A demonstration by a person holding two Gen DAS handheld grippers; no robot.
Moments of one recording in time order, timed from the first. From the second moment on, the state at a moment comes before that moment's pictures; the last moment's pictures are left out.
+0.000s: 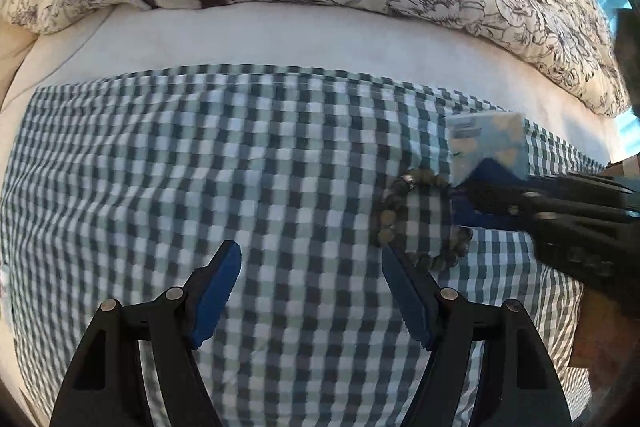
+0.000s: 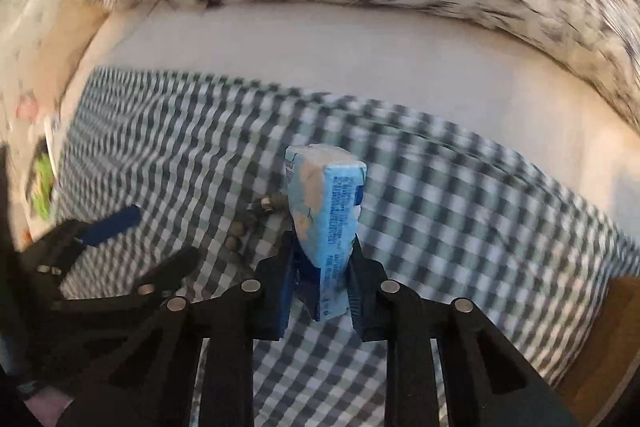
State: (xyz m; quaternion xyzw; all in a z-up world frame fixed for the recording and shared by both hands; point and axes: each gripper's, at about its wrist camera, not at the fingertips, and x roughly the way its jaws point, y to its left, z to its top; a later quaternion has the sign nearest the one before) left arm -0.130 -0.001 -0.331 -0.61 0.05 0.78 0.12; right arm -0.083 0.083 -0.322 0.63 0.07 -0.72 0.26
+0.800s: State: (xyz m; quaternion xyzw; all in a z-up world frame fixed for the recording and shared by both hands) left arm -0.130 0.085 -0.336 -0.57 0.15 0.79 0.15; right arm -0.075 0.177 -0.297 0.64 -0.03 -0.73 0.21
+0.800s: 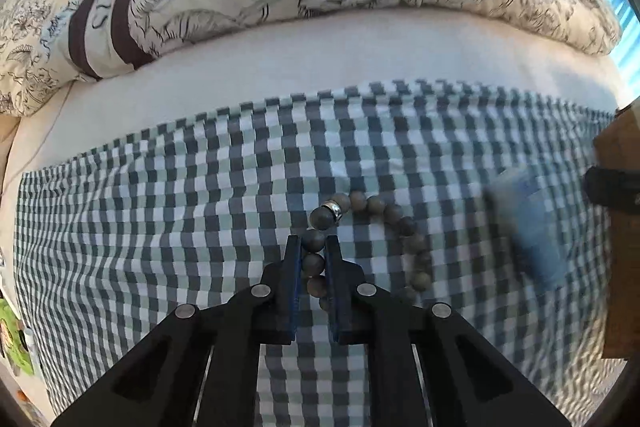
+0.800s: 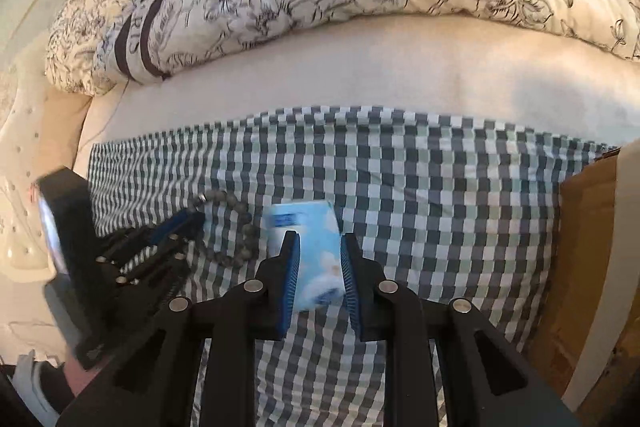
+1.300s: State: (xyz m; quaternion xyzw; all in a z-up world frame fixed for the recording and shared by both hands) left arm -0.105 0.025 -0.257 -0.54 0.08 0.83 0.11; right arm -0.057 0.102 -0.365 0.68 0.14 -0.68 0.23
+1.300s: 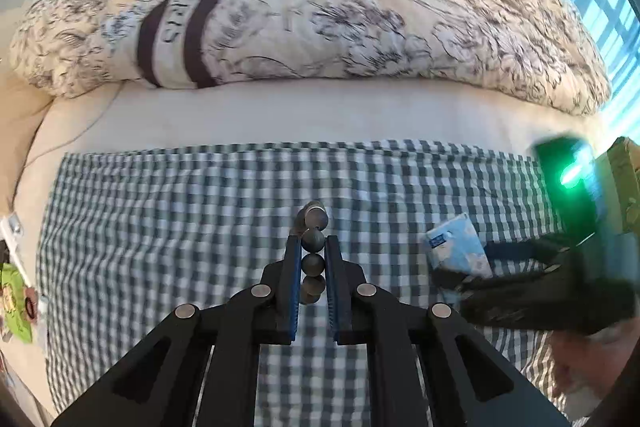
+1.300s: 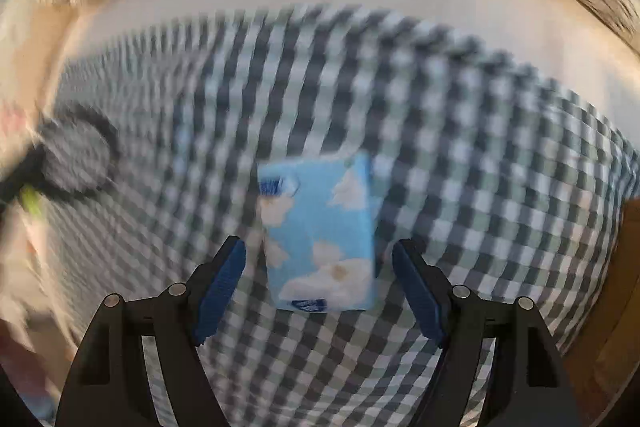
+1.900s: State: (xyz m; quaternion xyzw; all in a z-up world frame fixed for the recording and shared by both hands) left arm -0.107 0.027 -0.189 -0.50 0.07 0.85 0.12; right arm -0.034 0.191 -0.211 0.58 -0.01 -0.78 0.22
